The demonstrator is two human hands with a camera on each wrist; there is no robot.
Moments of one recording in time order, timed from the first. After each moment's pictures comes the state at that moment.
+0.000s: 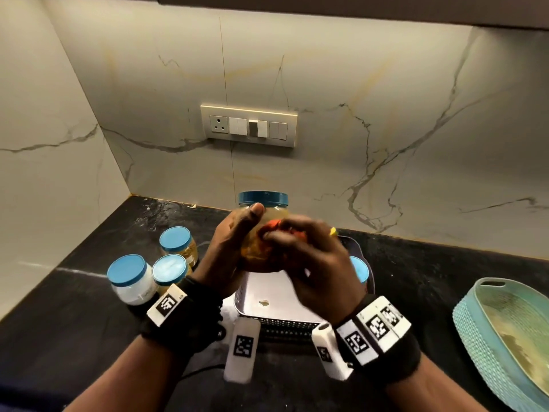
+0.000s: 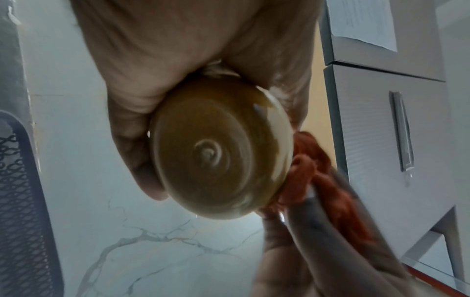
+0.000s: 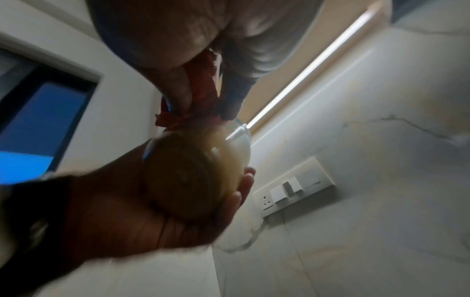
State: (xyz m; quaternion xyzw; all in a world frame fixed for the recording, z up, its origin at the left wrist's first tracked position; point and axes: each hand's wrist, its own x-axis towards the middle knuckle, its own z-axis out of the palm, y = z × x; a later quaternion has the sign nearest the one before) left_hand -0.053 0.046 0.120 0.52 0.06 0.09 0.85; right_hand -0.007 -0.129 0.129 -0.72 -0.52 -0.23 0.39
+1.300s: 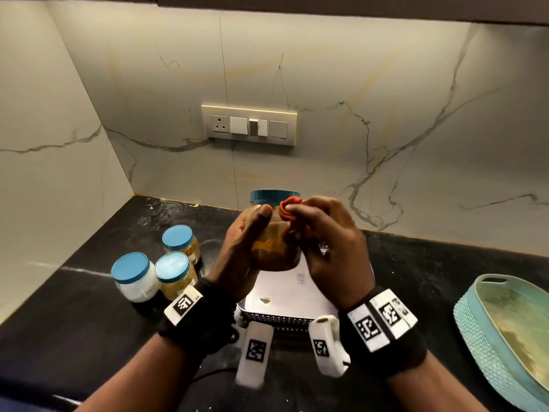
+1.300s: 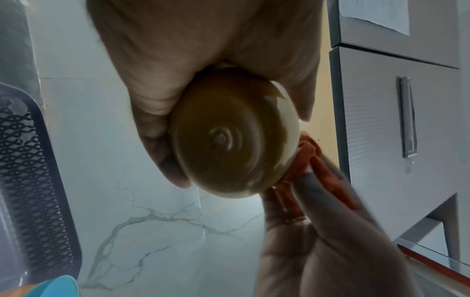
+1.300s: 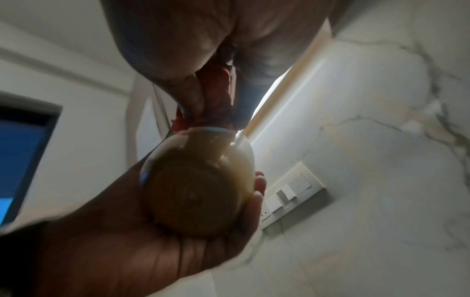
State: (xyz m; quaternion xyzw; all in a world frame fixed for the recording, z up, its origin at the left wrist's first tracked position) left_hand -0.051 0.025 0.112 0.52 0.04 0.10 0.85; right_hand 0.002 -0.138 0.141 -0.75 -0.43 -0.23 0.44
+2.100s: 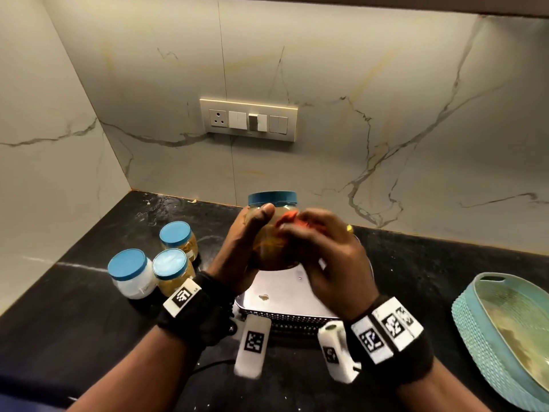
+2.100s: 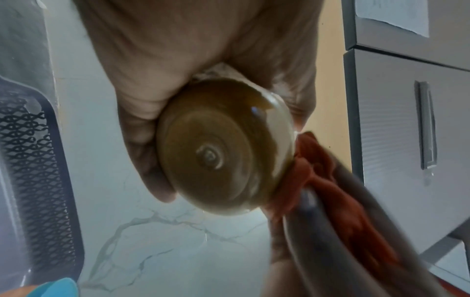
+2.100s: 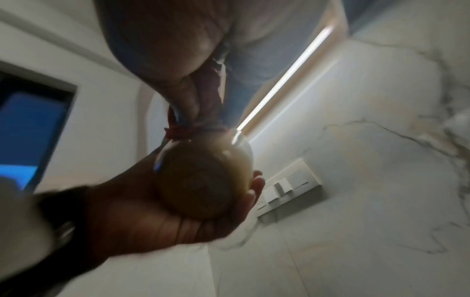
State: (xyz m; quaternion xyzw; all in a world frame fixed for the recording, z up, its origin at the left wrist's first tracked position) left_hand -0.046 0.031 0.111 0.52 0.02 0.05 0.85; right_hand 0.000 -0.147 0.124 -0.75 -0.48 -0.21 0.41
